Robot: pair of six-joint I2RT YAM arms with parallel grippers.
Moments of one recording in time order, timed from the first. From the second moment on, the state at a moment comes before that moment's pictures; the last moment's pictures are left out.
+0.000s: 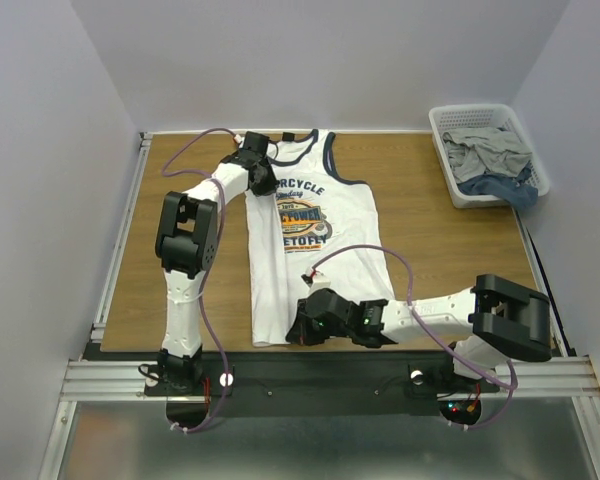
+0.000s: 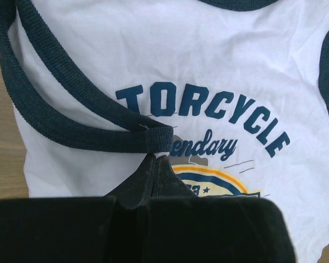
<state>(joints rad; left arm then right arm) -0.32 2.19 1.72 -0.40 -0.01 -0.63 1.28 1.53 0.69 0.15 0.05 1.05</state>
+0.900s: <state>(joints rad) -0.36 2.25 1.76 -0.38 -0.01 -0.63 1.28 1.36 0.55 0.15 0.12 1.11</state>
